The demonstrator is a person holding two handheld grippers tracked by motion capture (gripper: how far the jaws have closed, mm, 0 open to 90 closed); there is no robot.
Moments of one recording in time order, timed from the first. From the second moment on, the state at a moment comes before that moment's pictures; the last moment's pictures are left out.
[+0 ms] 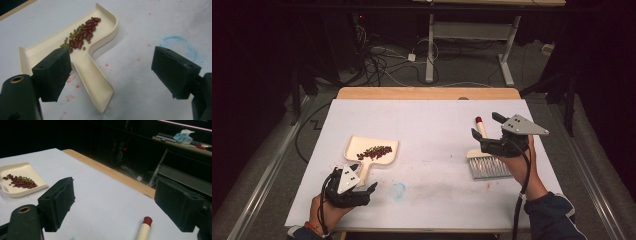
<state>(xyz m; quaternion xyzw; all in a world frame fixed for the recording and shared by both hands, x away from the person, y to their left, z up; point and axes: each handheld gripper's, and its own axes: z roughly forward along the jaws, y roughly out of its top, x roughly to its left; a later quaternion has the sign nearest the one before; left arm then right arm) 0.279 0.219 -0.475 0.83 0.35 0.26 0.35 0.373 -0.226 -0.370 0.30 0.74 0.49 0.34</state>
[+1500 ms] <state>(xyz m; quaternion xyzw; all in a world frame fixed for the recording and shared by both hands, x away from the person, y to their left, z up) 0.276 0.221 -0.474 0.82 0.35 0.27 0.36 0.309 -0.250 -0.415 0.23 0.77 0.48 0.34</state>
